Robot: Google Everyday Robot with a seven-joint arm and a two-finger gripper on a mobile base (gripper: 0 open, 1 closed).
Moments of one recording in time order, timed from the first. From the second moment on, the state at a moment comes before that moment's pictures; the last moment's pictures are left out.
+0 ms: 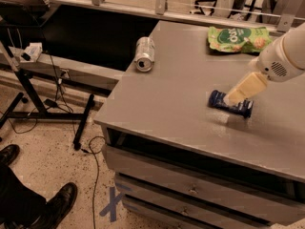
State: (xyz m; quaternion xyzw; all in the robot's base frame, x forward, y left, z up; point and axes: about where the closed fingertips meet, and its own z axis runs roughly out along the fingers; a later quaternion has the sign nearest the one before) arm 0.552 -0.249 0.884 -0.42 0.86 0.05 0.28
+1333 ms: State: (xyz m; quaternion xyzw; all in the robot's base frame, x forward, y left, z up) arm 0.525 -0.246 0.829 -0.41 0.87 0.10 0.25
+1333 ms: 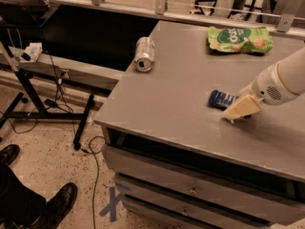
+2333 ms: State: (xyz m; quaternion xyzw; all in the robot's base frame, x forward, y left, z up) arm 0.550 -0.228 0.856 -0.43 0.86 0.09 0.27
